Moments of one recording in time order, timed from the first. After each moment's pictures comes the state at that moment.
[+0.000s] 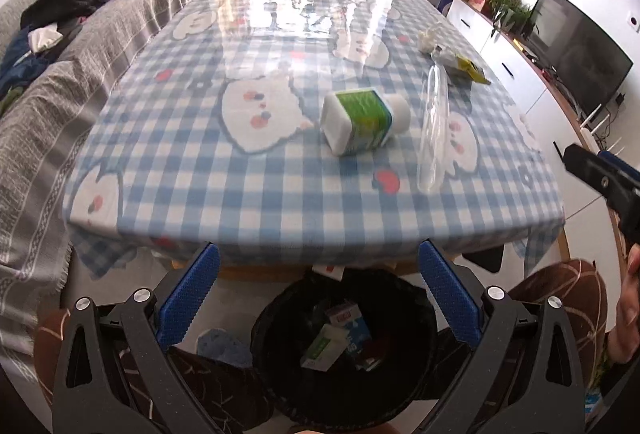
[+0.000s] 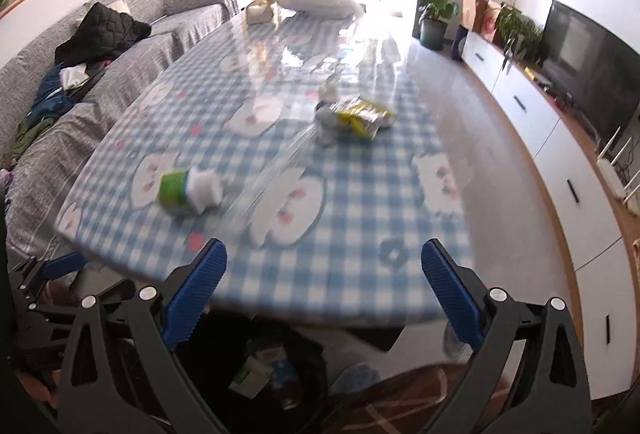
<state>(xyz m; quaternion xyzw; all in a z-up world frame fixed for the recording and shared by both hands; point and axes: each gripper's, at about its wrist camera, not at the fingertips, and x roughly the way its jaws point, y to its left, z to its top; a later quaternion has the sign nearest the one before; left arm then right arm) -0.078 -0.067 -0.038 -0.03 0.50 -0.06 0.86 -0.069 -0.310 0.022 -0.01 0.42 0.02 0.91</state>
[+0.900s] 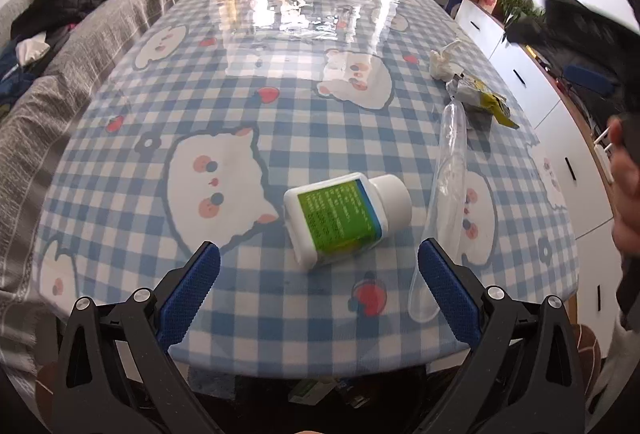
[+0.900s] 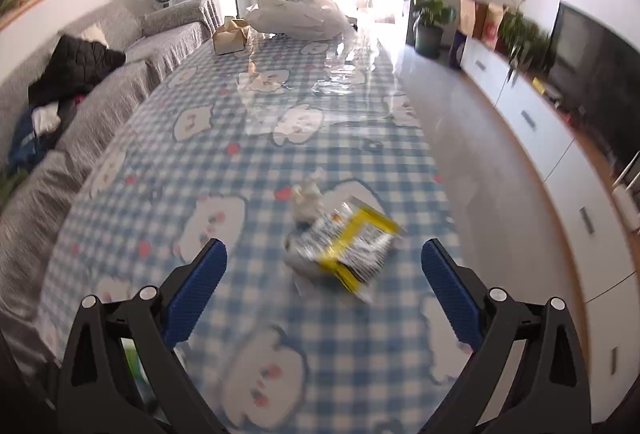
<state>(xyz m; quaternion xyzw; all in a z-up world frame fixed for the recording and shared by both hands) 0.013 -0.101 -0.051 -0.03 0.51 -0.05 0.86 0.116 -0.324 0.030 0.03 0.42 0.01 0.91</state>
